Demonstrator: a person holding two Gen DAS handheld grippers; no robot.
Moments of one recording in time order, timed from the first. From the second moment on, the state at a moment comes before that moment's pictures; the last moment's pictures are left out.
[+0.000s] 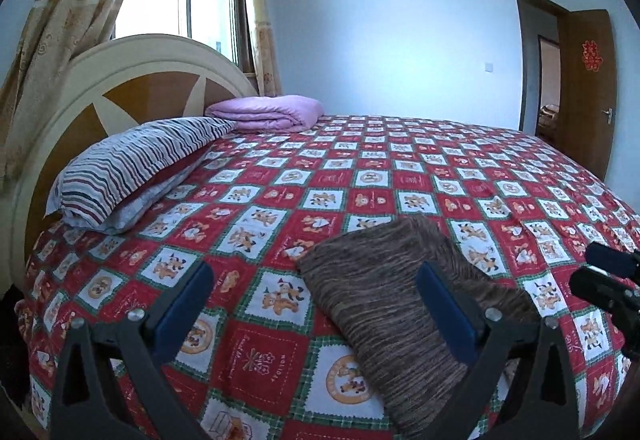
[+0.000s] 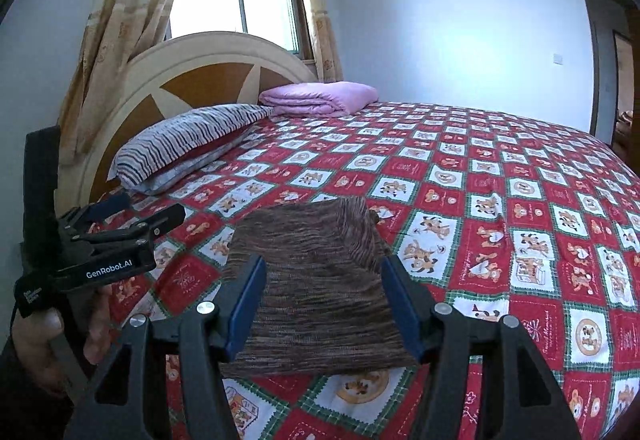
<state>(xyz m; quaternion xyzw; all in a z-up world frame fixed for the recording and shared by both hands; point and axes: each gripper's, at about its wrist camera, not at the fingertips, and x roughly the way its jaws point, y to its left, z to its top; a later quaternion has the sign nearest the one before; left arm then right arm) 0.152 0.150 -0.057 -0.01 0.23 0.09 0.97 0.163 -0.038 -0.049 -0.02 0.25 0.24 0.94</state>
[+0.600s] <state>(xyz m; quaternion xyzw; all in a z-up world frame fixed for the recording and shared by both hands) 0.152 0.142 -0.058 0.00 0.24 0.09 0.97 0.155 -0.041 -0.049 -0.01 0.25 0.24 0.94</state>
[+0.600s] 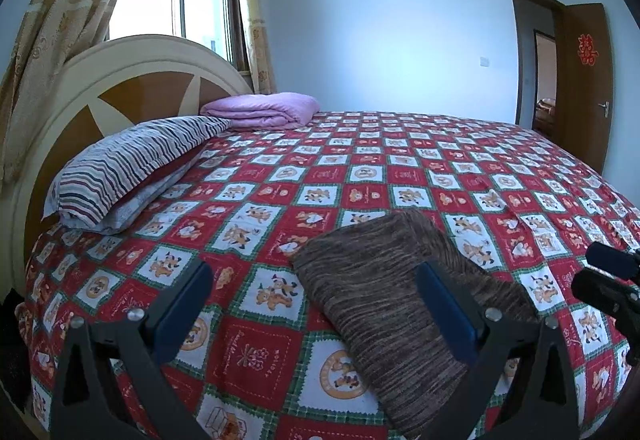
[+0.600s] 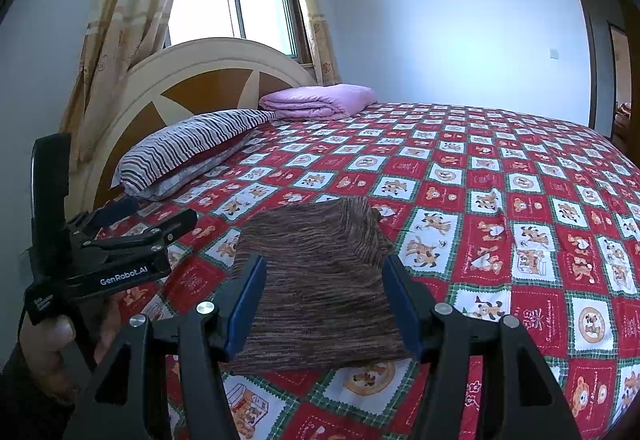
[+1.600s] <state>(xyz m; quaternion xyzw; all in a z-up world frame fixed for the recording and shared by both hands) 0.149 0.148 -0.049 0.00 0.23 0.09 0.97 0.139 -0.041 -0.034 0.00 0.22 0.24 0.94</state>
